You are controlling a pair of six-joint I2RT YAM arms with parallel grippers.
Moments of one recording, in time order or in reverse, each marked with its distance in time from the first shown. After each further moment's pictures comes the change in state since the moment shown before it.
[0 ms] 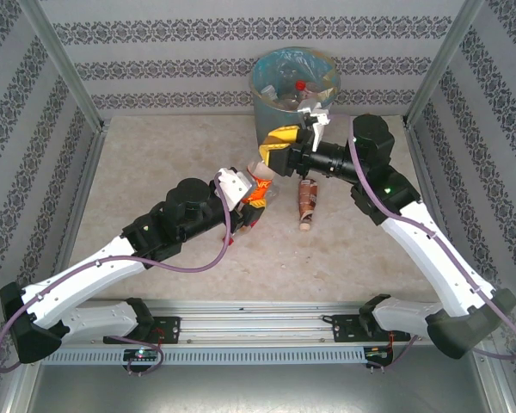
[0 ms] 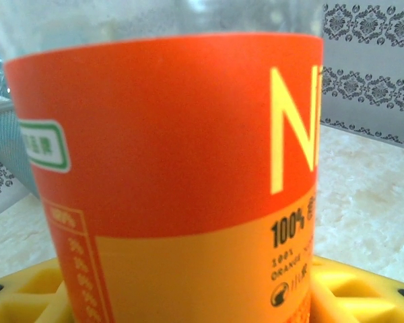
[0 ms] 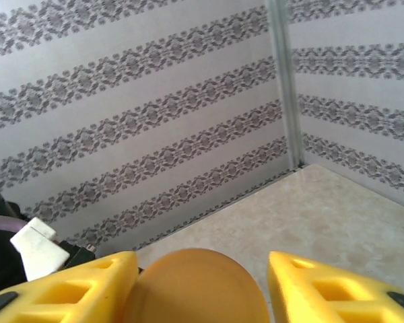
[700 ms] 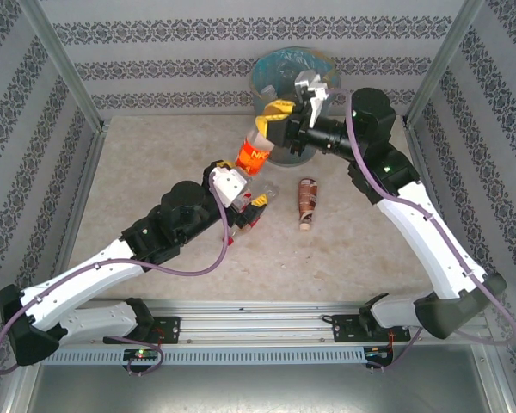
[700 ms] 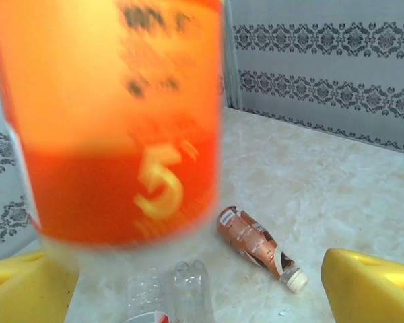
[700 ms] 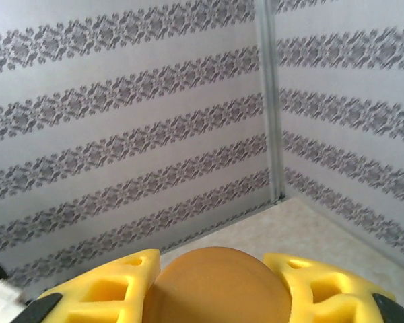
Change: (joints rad) left arm 0.000 -0.032 -0.048 0.102 -0.134 0.052; right arm -0.023 0.138 0.259 -0.051 0.048 -0.072
